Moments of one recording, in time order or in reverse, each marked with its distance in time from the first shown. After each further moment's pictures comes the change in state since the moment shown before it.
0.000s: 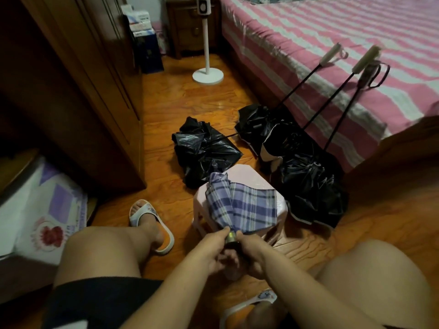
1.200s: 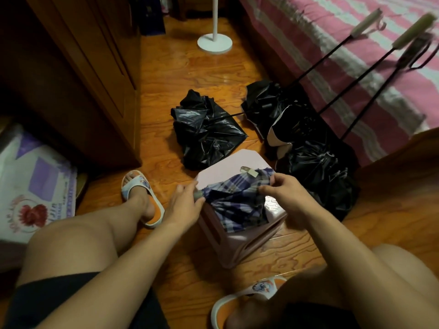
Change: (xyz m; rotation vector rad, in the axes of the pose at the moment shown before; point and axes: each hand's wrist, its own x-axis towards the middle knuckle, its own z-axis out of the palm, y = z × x) left_hand 0.061 0.063 -0.071 1.055 0.463 0.683; right_hand 0.004 -0.111 -0.063 -0.528 0.142 -0.664
